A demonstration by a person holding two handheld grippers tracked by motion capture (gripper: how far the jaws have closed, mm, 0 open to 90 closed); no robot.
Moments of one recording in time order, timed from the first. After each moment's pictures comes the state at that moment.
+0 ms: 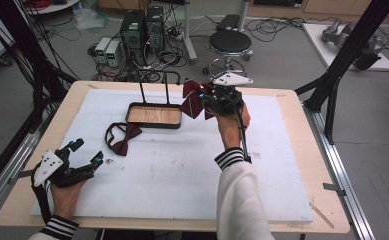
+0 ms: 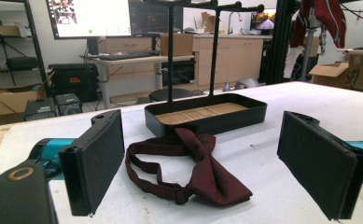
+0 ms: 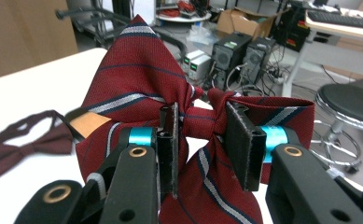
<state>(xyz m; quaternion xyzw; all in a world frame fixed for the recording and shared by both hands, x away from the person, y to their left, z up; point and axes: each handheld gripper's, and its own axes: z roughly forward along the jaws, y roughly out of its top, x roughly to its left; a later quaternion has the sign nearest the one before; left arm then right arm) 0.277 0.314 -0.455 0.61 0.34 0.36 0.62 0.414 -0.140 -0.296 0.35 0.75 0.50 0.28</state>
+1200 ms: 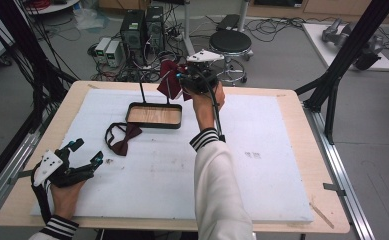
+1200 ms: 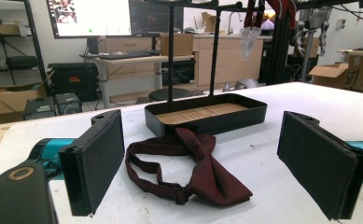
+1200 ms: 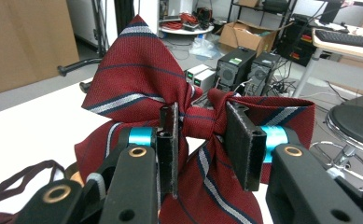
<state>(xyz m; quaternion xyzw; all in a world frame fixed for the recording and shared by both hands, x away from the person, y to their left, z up) 0.277 0.314 -0.456 0.60 0.35 0.36 0.62 0.459 -0.078 -0.269 0.35 0.74 0.50 0.28</state>
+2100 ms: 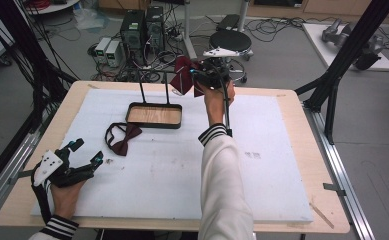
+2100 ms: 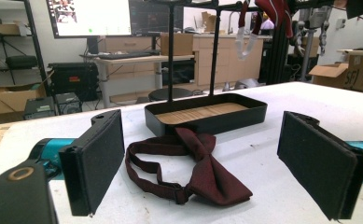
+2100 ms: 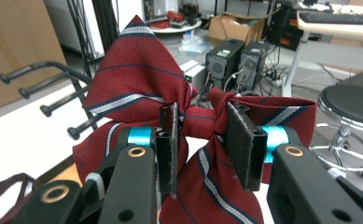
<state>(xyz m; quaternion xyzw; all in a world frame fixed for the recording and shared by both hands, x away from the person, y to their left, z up) 0.277 0.314 -0.456 0.60 0.35 0.36 0.62 0.489 -0.114 -0.280 0.39 0.72 0.50 0.27</state>
